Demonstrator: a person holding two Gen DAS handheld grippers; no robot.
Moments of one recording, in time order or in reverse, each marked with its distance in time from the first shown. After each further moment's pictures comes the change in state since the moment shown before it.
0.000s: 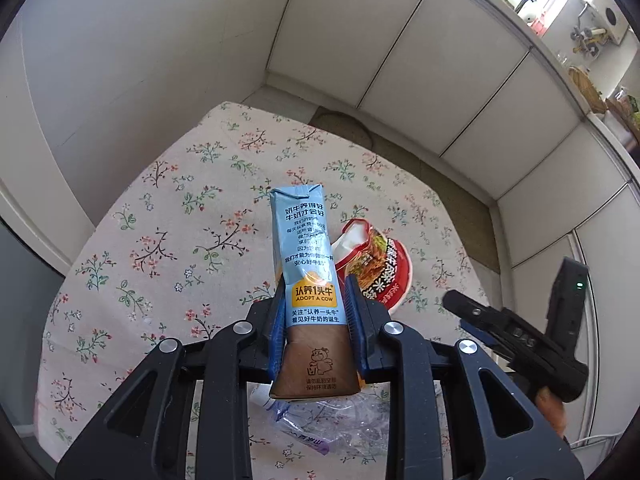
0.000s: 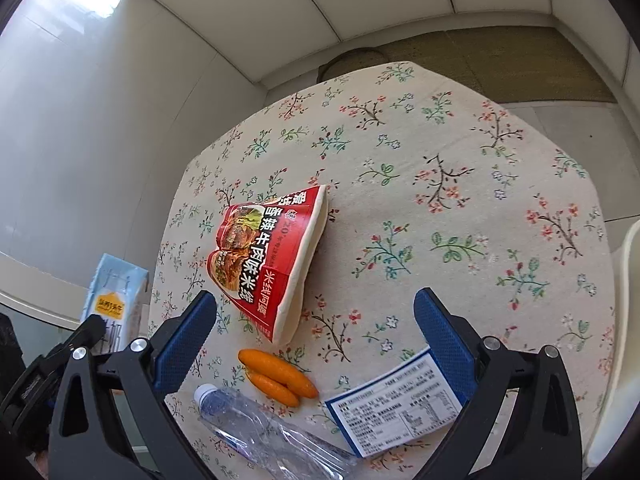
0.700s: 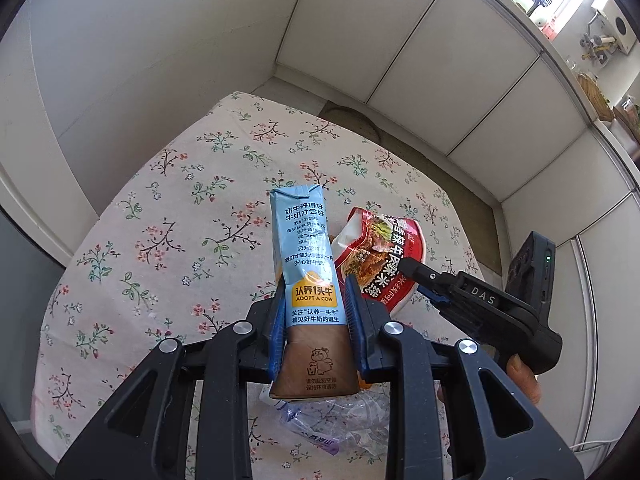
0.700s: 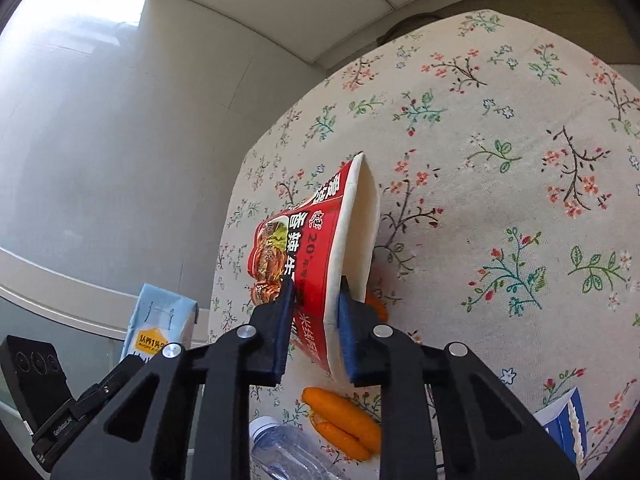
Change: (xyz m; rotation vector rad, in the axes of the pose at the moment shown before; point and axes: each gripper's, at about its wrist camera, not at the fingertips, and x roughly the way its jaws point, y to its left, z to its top) left arm 0.004 0.013 0.000 -0.040 0.023 0.011; right arm 0.060 0.019 0.017 0.024 0.064 0.292
